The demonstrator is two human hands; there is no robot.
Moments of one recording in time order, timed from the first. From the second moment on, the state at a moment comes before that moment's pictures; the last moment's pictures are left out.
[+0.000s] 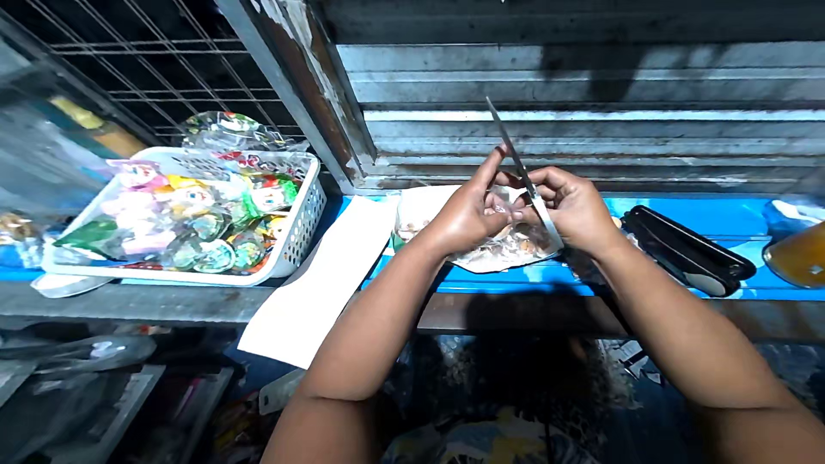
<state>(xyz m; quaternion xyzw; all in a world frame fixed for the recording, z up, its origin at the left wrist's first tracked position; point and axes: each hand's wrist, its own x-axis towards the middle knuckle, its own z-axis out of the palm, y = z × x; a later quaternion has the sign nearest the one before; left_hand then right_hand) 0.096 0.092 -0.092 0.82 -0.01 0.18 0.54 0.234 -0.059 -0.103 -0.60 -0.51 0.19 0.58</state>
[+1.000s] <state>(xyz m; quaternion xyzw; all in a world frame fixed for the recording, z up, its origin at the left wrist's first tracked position) 0.090 0.098 -0.088 0.80 -0.01 0.12 0.58 0.263 -0.066 -0.093 -0.60 -0.50 0.07 0.62</state>
